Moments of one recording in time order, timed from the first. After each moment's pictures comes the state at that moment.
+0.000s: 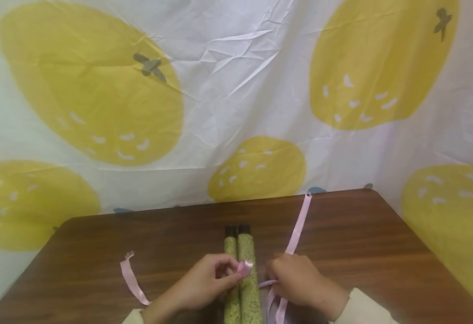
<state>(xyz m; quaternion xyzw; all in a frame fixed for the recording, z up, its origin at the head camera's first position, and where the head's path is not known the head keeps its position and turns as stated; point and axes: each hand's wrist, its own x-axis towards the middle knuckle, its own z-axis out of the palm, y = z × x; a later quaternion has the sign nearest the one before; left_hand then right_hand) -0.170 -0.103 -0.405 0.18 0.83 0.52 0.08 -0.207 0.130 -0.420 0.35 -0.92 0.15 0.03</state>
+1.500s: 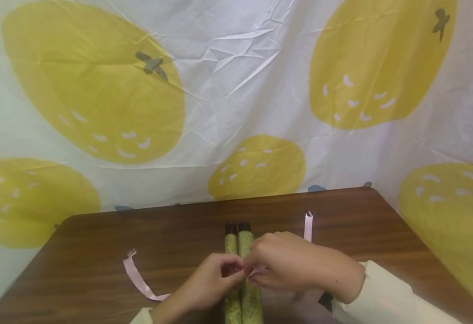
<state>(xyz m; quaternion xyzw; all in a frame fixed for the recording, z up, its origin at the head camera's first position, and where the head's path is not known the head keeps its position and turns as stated) -0.169 -0.096 -0.410 0.21 0.83 0.51 0.06 -0.187 0.113 -0.314 0.56 -0.81 0.15 0.00</state>
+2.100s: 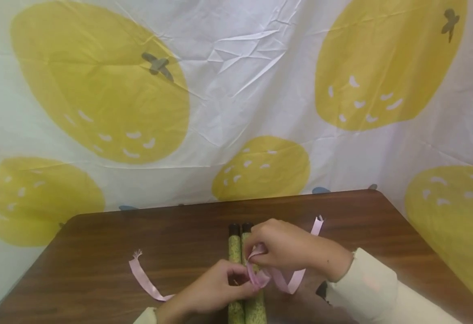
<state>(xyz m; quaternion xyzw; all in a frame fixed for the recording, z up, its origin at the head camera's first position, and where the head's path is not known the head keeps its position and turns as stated) -0.167 -0.098 -0.411 0.26 0.79 0.54 0.13 -0.224 0.102 -0.328 0.54 -0.81 0.23 -0.03</state>
